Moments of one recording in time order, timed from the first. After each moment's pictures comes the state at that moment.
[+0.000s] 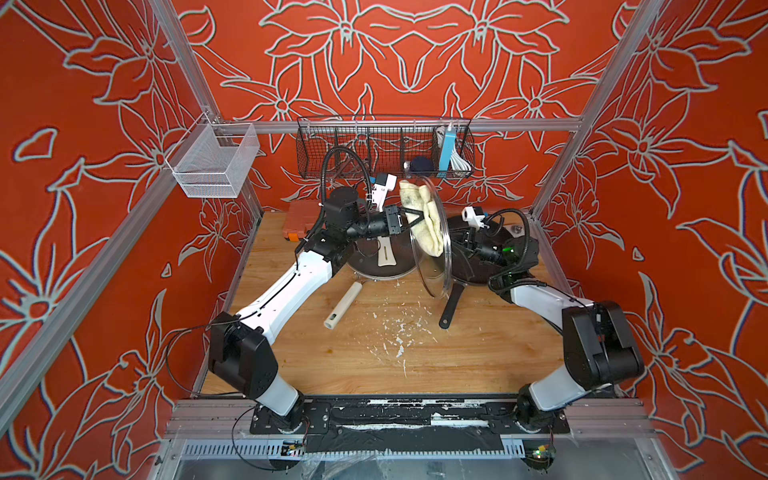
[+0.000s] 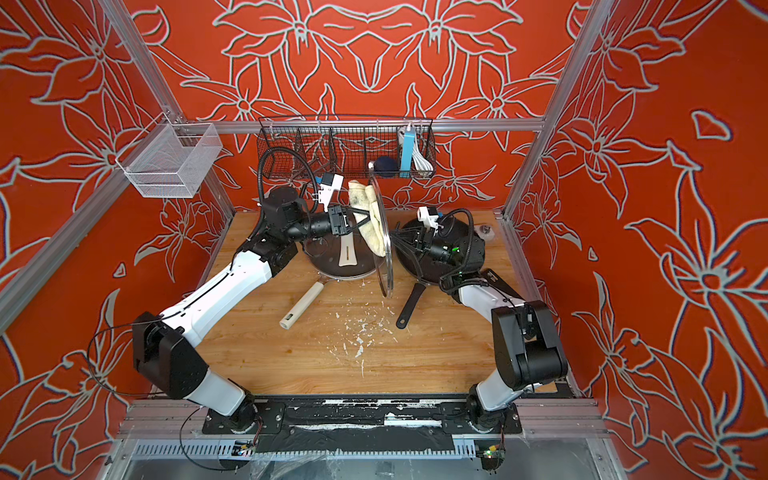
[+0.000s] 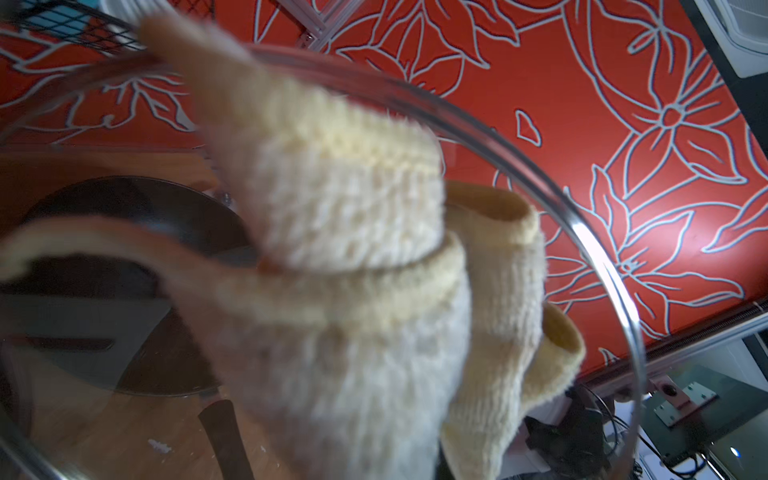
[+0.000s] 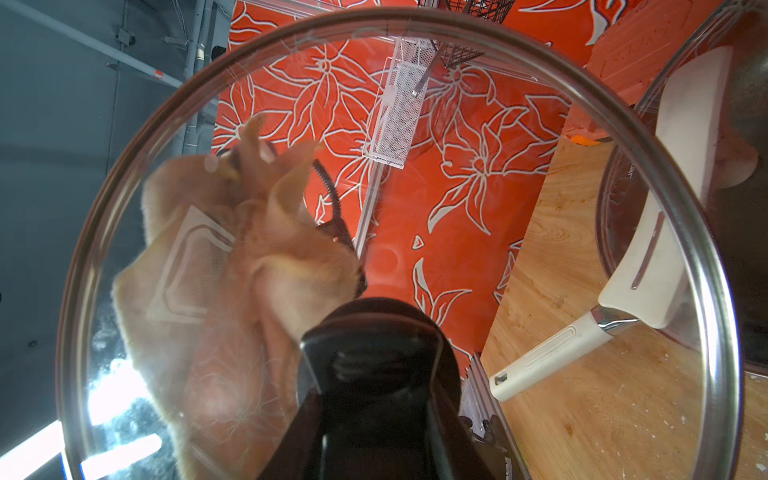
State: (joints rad) left arm -0.40 1.59 1.45 0.10 0.81 -0.84; right arm 0.23 1.56 0.86 1.18 -1.10 1.71
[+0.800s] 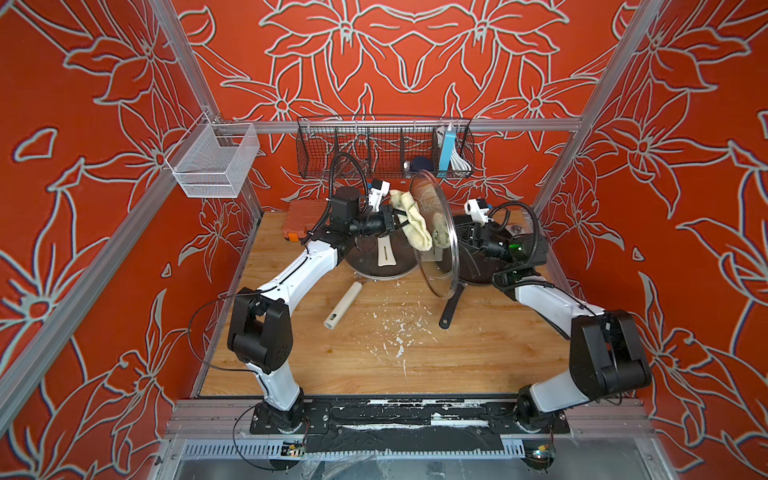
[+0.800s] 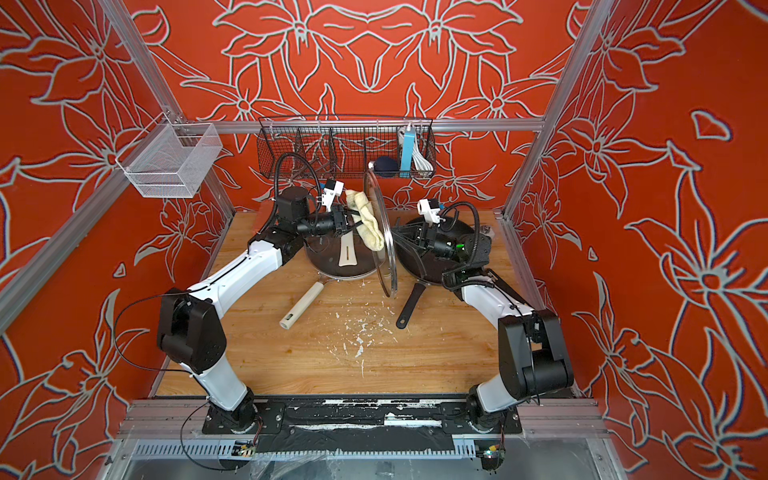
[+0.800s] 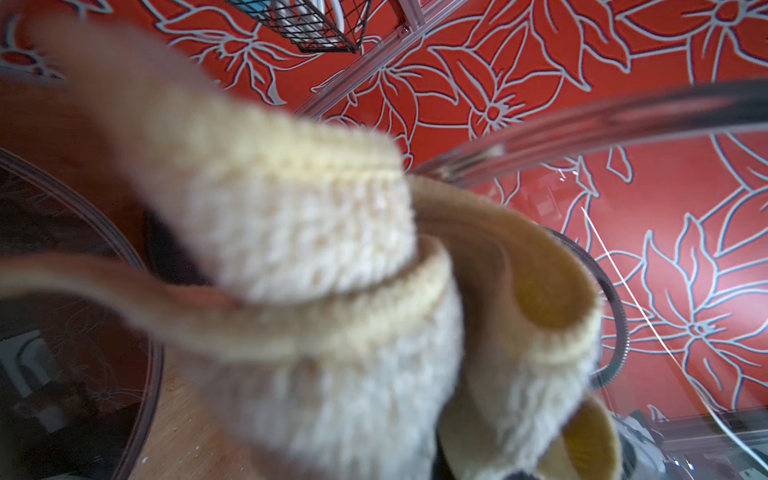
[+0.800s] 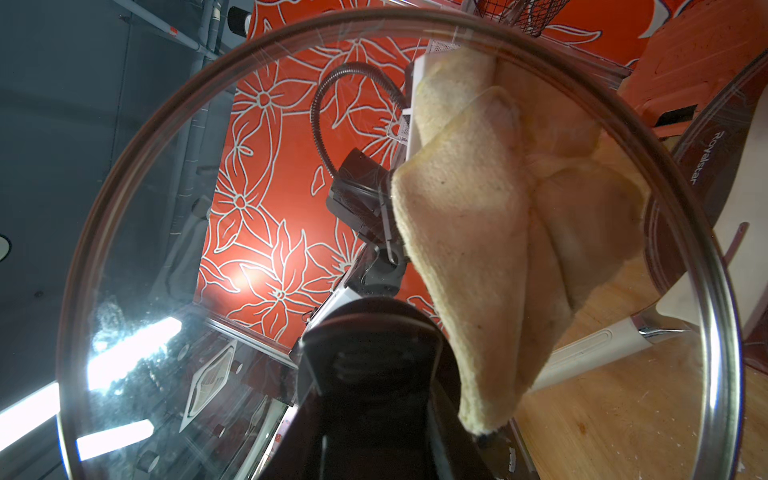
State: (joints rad) left arm -0.35 1.70 1.48 0.06 0.83 -0.83; right arm 0.23 1.51 0.91 1.18 -1.15 1.73
